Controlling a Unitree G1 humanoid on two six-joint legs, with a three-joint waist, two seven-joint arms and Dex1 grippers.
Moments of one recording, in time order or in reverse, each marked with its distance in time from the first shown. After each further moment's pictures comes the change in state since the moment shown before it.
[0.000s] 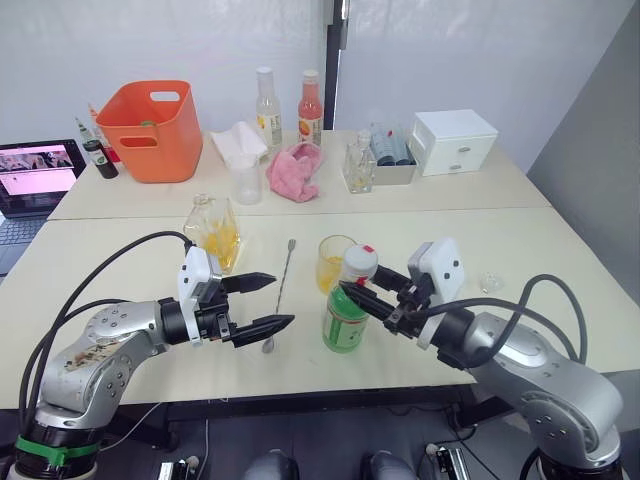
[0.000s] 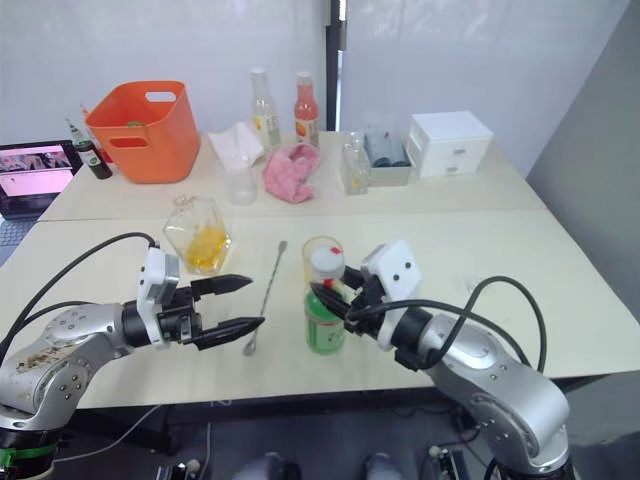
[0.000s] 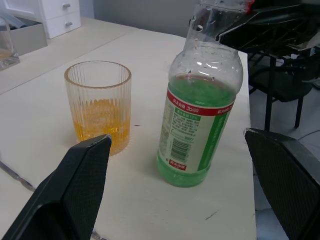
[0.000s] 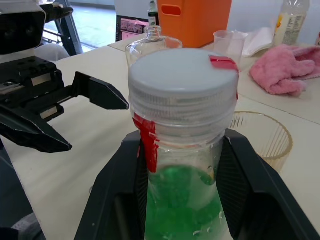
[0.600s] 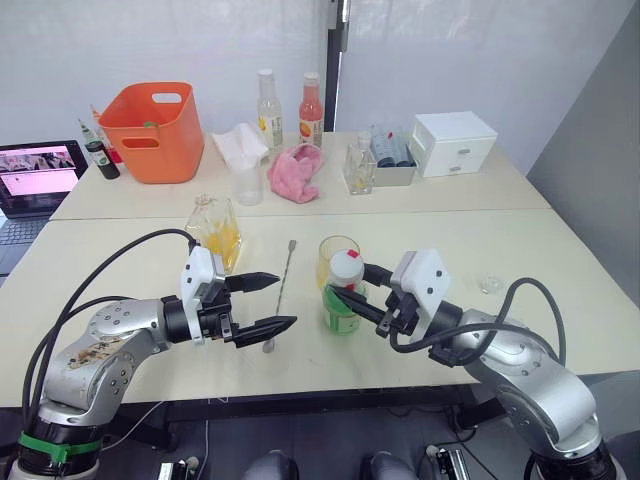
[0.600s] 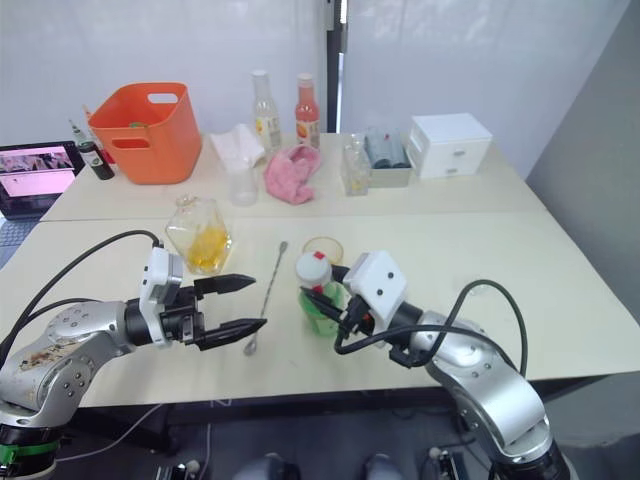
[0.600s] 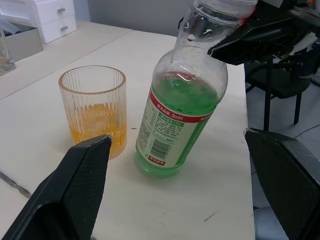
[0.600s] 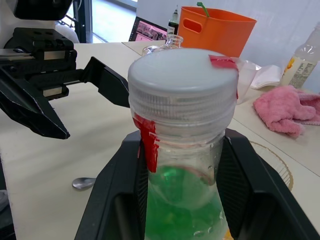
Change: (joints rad) left arm -0.016 0.000 -0.013 0.003 0.013 -0.005 -0.006; right arm -0.002 -0.019 0.094 0.080 -0.215 -0.198 0.150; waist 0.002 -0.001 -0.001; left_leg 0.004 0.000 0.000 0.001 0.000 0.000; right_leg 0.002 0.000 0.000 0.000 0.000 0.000
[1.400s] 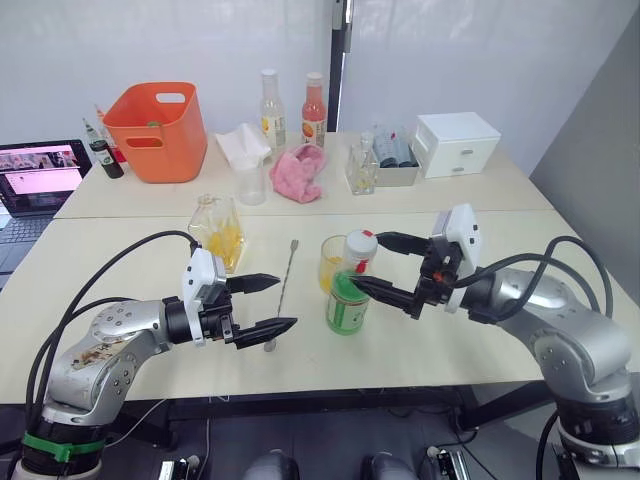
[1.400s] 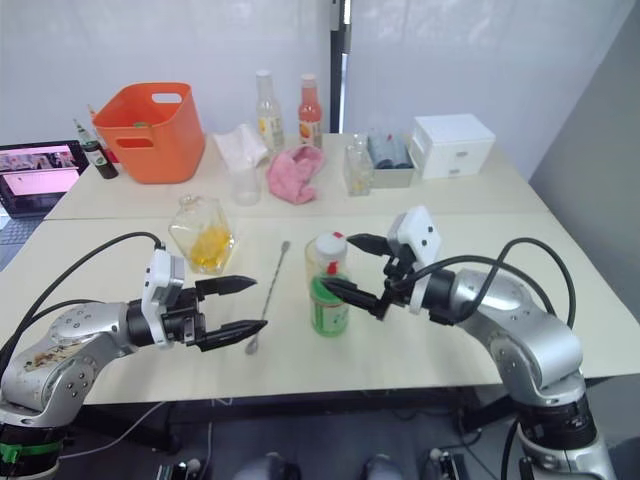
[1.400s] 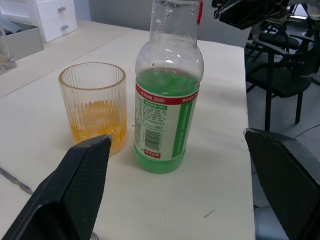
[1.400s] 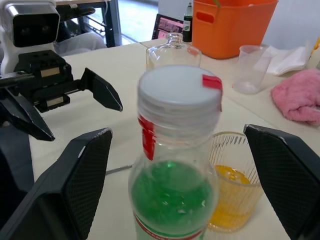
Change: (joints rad) left arm 0.001 -0.012 -0.012 0.026 0.021 -0.021 -0.023; right arm -0.212 -0.123 -0.171 0.330 0.225 0.068 0.347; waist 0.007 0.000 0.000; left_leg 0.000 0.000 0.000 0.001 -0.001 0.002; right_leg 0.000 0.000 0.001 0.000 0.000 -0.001
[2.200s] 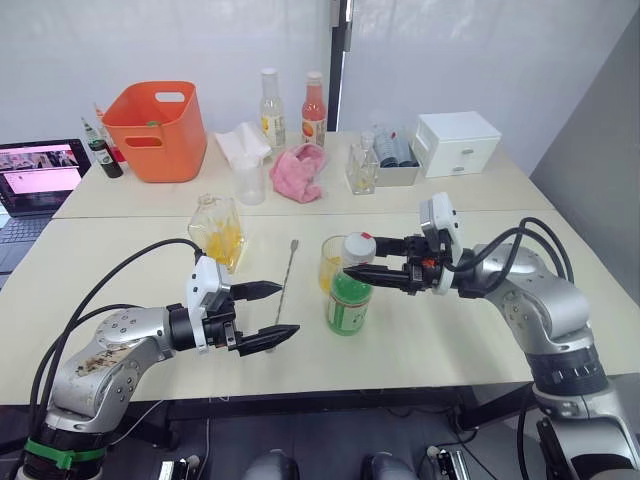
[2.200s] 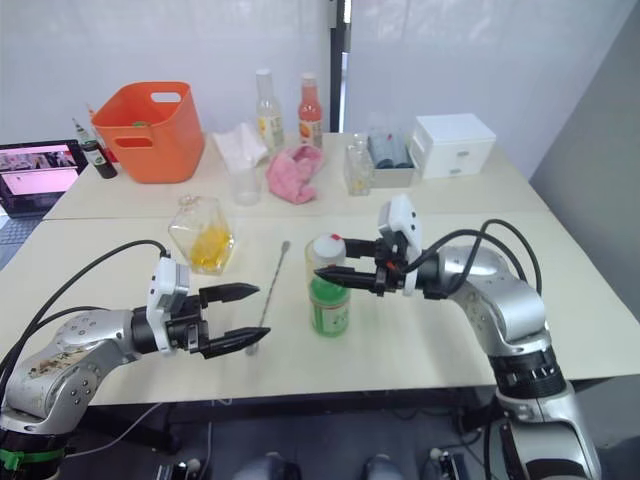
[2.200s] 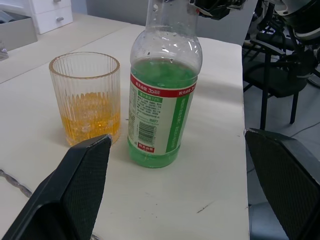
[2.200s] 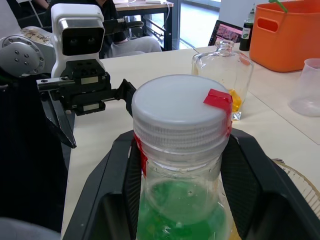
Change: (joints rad) left arm 0.031 -0.005 -0.011 -0.026 0.000 -0.001 0.021; right arm -0.083 0.045 0.061 0.140 -0.067 -0.106 0.186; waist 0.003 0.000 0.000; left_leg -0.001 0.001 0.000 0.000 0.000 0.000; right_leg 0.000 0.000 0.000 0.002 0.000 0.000
